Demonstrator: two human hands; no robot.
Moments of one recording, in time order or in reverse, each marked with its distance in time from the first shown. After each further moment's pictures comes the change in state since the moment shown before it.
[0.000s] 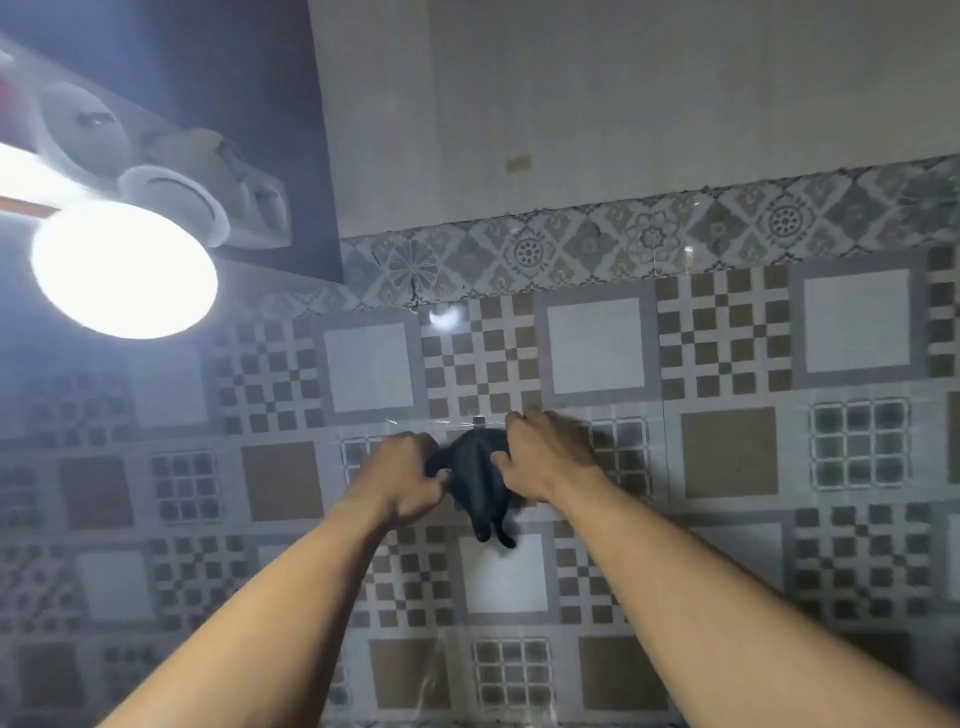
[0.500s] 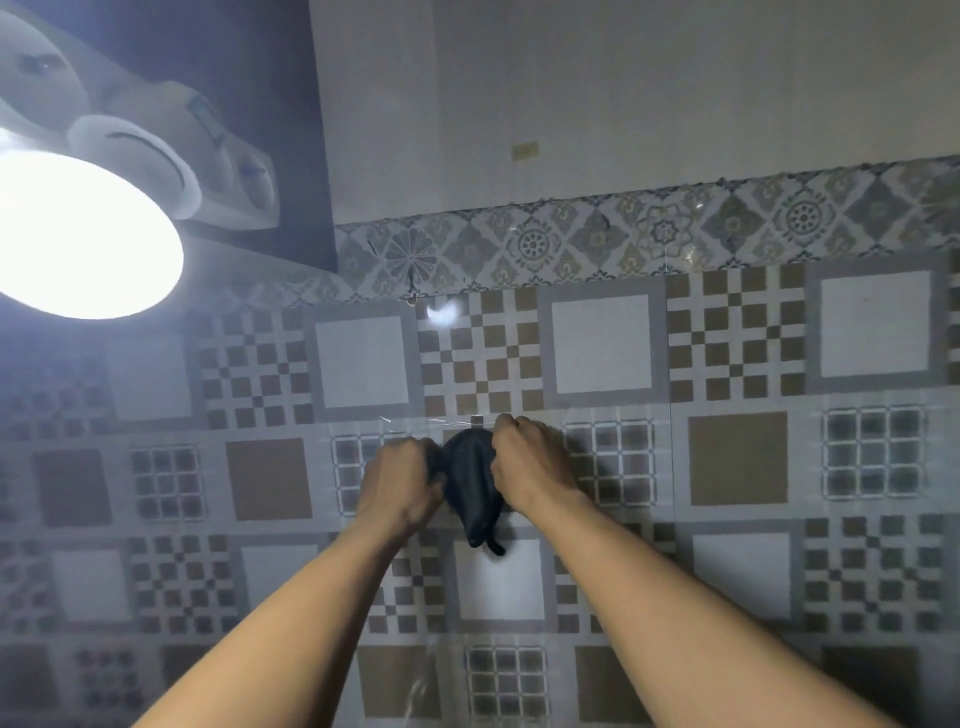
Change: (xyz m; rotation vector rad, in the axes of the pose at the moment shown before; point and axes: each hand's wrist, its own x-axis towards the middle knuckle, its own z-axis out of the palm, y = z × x) left_hand 0.010 -0.006 0.034 -0.035 0.165 -0.056; right_hand 0.014 -0.006 0.033 0.070 0.082 0.032
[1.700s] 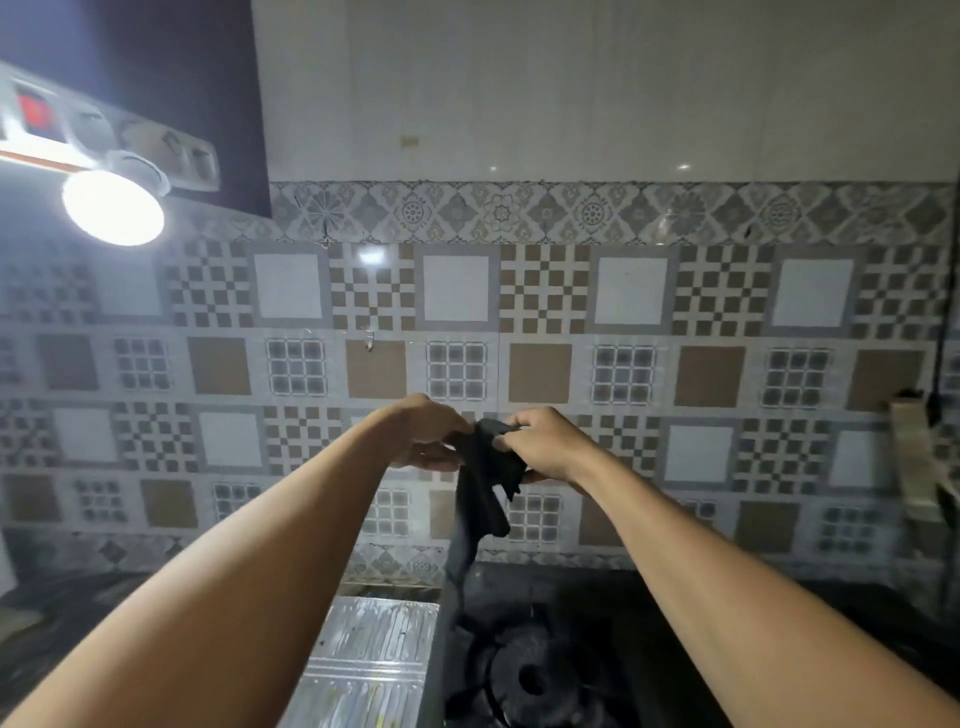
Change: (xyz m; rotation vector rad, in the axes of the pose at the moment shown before) left_hand -0.154 0.272 -0.068 -0.729 -0.637 -0.623; right_hand -0.224 0.132 -0.187 0.750 -0.442 0.373
